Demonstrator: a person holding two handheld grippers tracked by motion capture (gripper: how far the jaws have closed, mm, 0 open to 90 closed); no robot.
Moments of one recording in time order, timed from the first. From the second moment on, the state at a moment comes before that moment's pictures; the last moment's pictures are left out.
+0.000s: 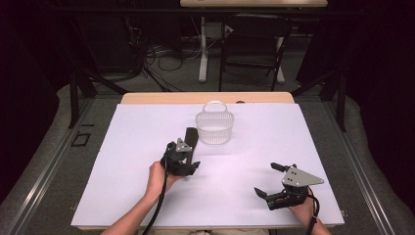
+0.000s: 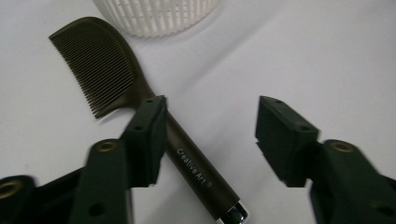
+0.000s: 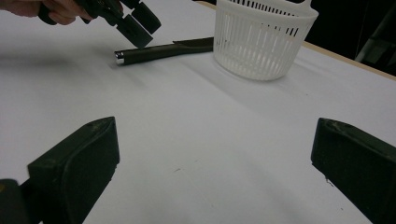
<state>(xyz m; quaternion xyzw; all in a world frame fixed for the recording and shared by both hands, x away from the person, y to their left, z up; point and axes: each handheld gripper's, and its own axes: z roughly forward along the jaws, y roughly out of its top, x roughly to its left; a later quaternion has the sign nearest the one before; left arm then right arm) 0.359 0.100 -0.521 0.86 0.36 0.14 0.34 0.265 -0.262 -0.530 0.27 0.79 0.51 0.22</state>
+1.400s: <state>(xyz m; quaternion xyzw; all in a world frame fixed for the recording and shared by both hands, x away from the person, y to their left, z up) 0.377 0.082 -0.534 0.79 0.51 0.18 0.30 0.264 -0.258 -0.528 0.26 0.79 0.52 0.20</state>
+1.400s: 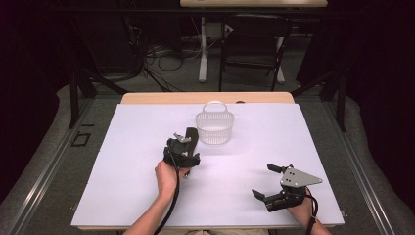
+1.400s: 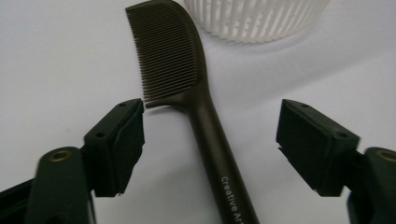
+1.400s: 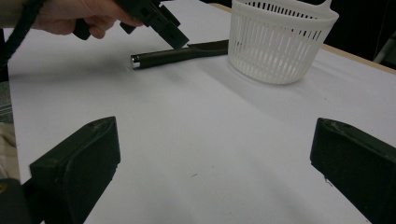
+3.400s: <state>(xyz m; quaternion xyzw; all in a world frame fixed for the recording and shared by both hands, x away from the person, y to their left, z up) 0.378 0.119 -0.536 0.74 0.52 0.16 0.39 0.265 -0.259 -0.530 0.26 0.79 0.51 0.20</state>
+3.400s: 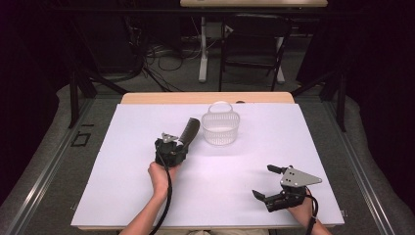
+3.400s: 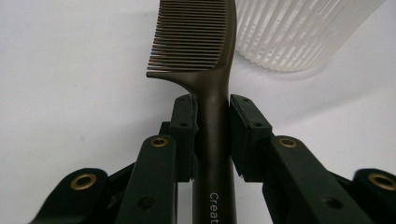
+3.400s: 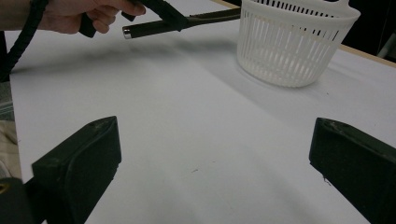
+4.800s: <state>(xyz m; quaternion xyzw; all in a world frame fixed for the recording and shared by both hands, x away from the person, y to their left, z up) 0.358 0.141 -0.526 0.74 0.43 0.17 0.49 0.269 -0.259 -0.534 0.28 0.80 0.50 0.19</state>
